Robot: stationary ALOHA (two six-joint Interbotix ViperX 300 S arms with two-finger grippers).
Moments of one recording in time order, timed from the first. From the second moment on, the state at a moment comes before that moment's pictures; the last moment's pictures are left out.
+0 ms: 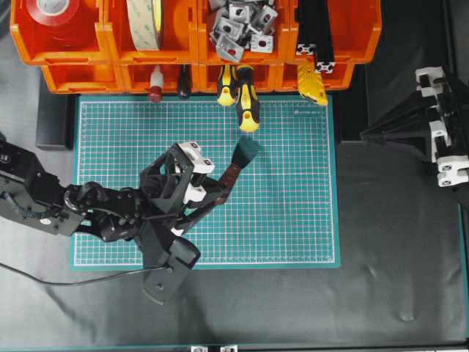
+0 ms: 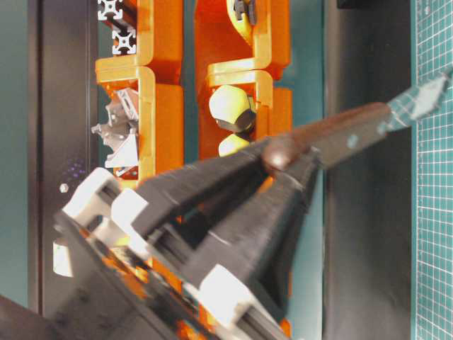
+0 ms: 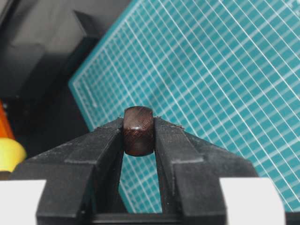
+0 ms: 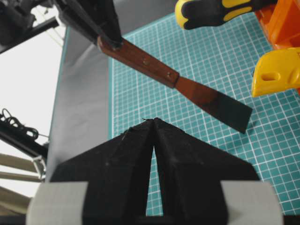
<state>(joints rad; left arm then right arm) -0.35 0.02 0.42 0.98 0.50 -0.25 0.06 -1.02 1.19 0.16 0.17 0.29</state>
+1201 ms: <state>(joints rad) -0.43 -0.05 0.63 0.97 0.53 -1.09 0.06 -1.04 1.19 0.16 0.26 0.34</state>
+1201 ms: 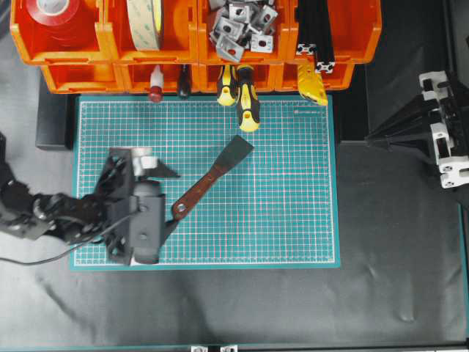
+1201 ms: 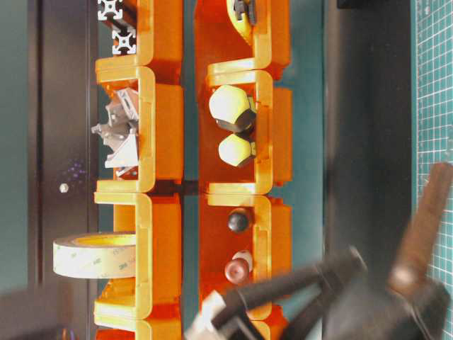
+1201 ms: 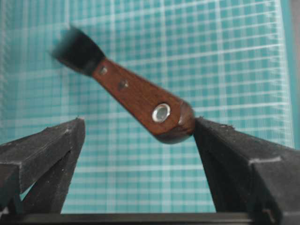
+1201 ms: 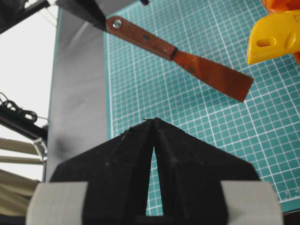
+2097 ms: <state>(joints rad) -0.48 -0.64 0.78 0.97 0.55 -1.17 0.06 -1.06 1.19 0.10 0.13 0.33</state>
